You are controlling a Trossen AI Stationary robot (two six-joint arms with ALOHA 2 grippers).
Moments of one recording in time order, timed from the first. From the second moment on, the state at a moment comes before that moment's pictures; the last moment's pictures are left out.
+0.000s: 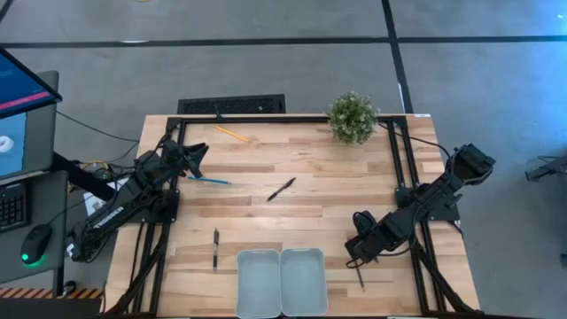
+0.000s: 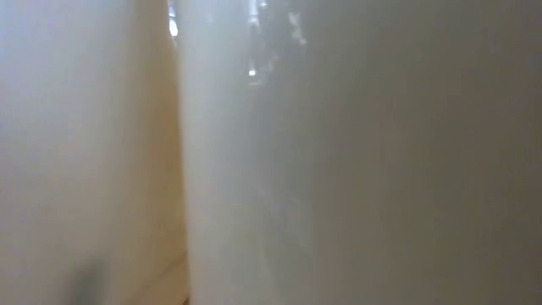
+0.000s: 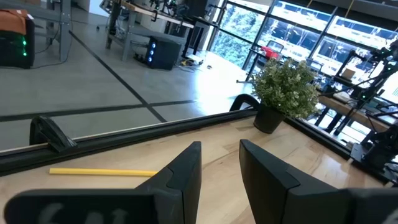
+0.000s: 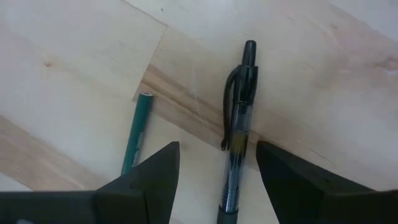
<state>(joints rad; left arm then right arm) 0.74 0.01 0.06 -0.12 0.02 -0.36 0.67 1.50 0.68 -0.66 0.08 1.67</state>
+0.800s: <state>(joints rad) 0.74 0.01 0.06 -0.12 0.01 -0.36 0.67 1.51 0.68 -0.68 0.08 1.64</state>
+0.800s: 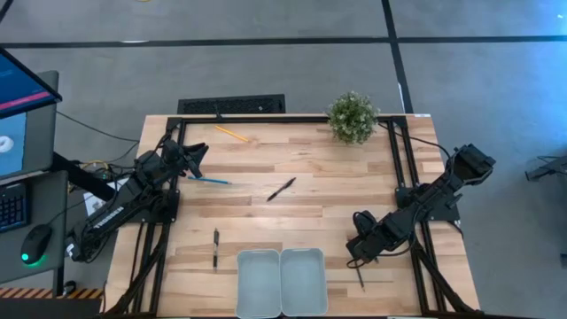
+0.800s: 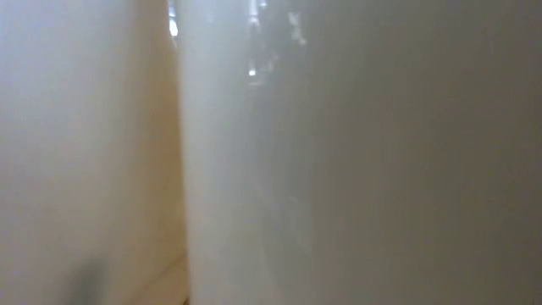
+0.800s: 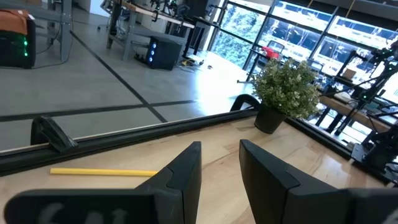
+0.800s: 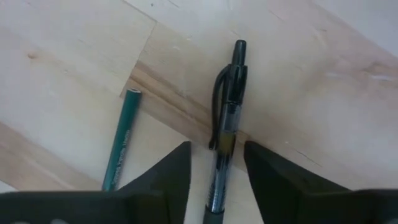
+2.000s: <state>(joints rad) 0.74 0.01 0.06 -0.12 0.01 -0.36 0.67 1.51 0.73 -0.71 0.08 1.60</state>
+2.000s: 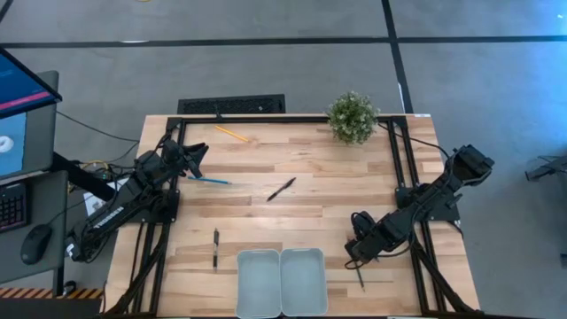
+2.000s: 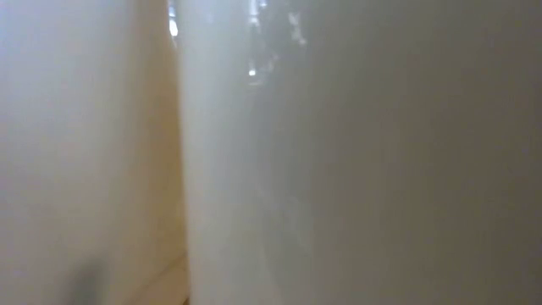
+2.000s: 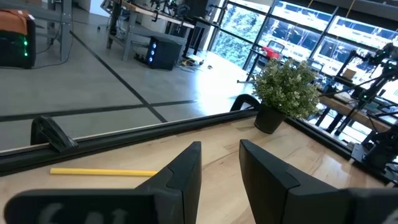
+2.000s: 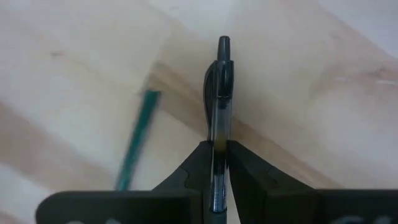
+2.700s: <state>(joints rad) 0.74 0.01 0.06 -0.12 0.01 -0.36 0.49 1.51 1.01 -0.71 0.08 1.20</state>
